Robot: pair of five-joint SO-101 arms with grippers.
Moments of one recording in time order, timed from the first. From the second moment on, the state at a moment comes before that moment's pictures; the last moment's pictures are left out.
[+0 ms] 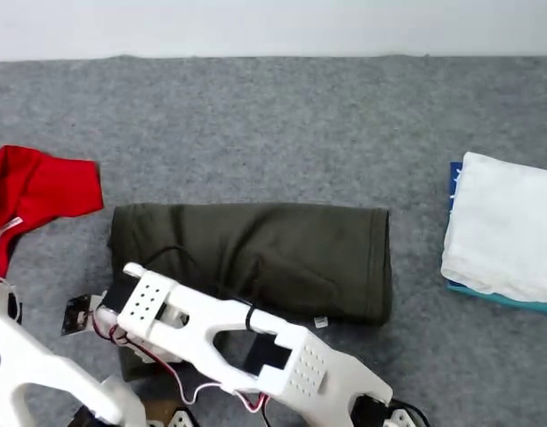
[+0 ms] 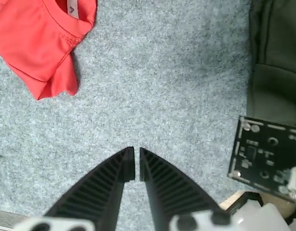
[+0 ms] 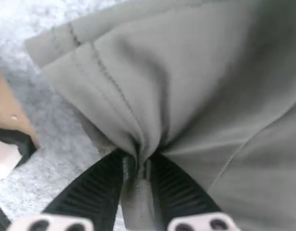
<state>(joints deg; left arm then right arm) -57.8 -30.1 28.8 92.6 -38.7 -69.9 41.9 -23.6 87.4 23.2</state>
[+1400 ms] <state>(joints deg) -57.8 -30.1 34.9 89.6 -38.5 -45.1 48.6 -49.4 85.7 18.3</state>
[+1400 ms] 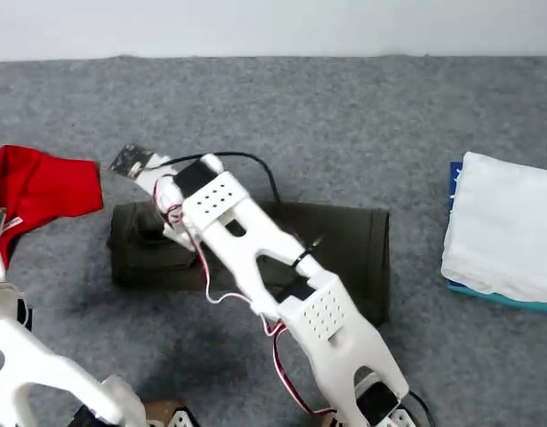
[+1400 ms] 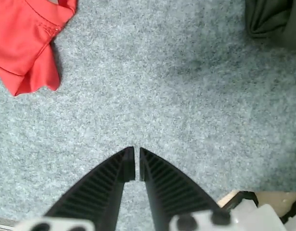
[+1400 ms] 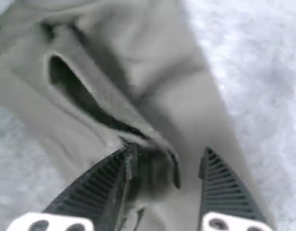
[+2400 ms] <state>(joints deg) -53.9 -30.1 34.9 87.6 -38.5 -44.0 50.3 -49.4 65.8 26.2</state>
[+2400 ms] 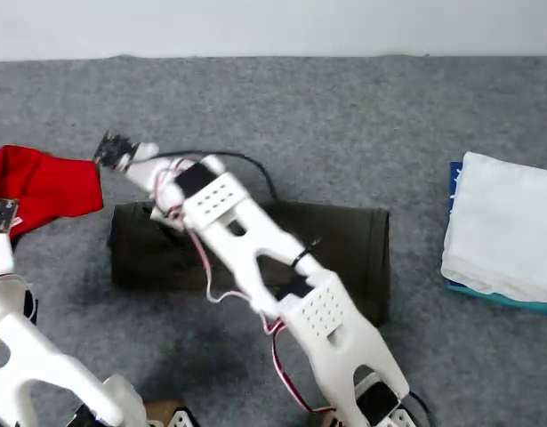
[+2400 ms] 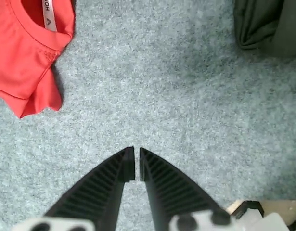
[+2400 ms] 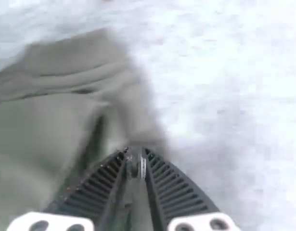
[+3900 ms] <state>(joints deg) -47.8 -30.1 34.9 87.6 -35.6 -43.3 53.8 -66.8 100.5 25.1</state>
